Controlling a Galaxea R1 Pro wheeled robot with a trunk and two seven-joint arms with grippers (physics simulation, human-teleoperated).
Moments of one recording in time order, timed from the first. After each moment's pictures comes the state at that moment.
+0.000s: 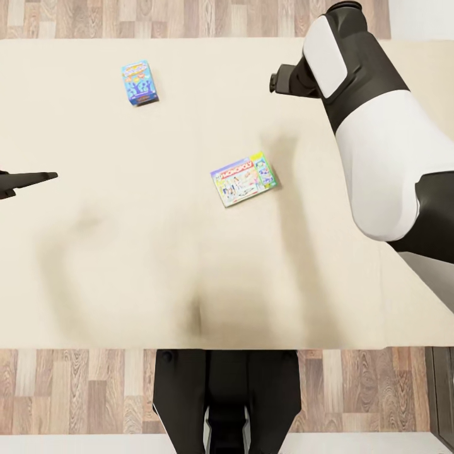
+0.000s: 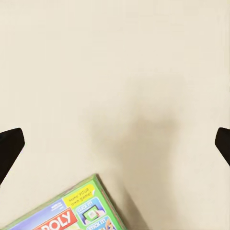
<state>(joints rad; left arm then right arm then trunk) -1.12 0.59 0.37 -1.34 0.12 1.04 -1.57 -1.98 0.17 -0.01 -0.50 -0.27 0.84 -0.41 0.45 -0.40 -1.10</state>
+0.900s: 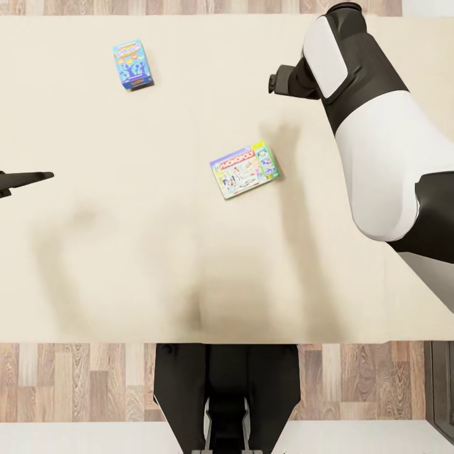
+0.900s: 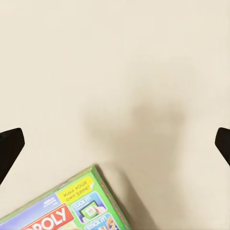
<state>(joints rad) -1.12 0.61 0.37 -1.34 0.12 1.04 -1.57 -1.98 0.17 -0.01 -0.49 -0.29 0.84 -0.41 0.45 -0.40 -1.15</state>
